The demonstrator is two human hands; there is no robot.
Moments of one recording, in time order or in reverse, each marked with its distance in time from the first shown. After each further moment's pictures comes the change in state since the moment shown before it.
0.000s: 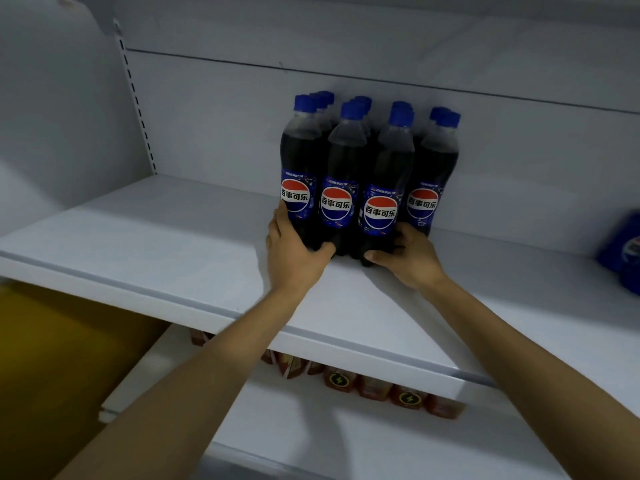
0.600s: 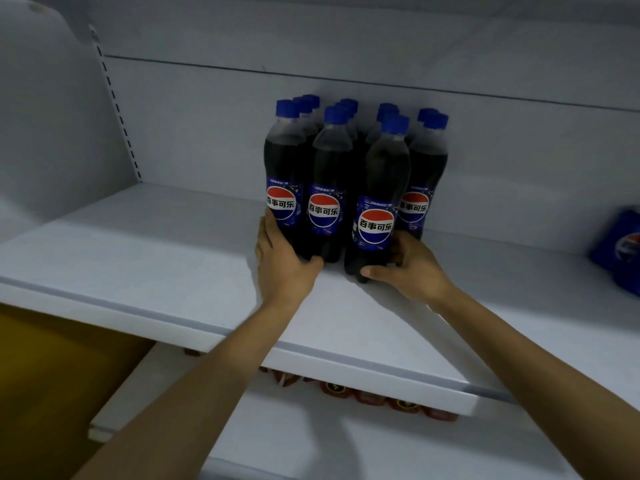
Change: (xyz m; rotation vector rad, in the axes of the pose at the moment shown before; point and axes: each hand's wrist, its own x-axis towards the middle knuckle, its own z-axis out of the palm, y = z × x) left_hand 0.006 -0.010 0.010 0.106 0.024 0.046; right_hand -0.008 0.004 -0.014 -0.028 -0.090 -0.050
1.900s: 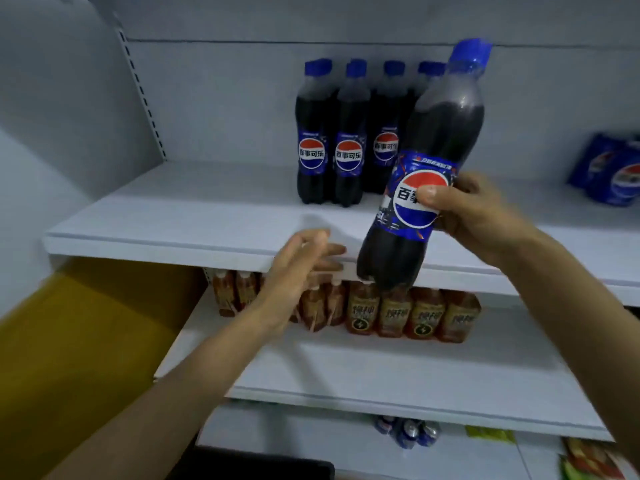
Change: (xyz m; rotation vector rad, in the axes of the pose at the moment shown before) left_hand -0.112 0.020 -0.150 -0.631 -0.665 -0.251; right_hand -0.141 -0.119 -0.013 0.576 -0.079 -0.022
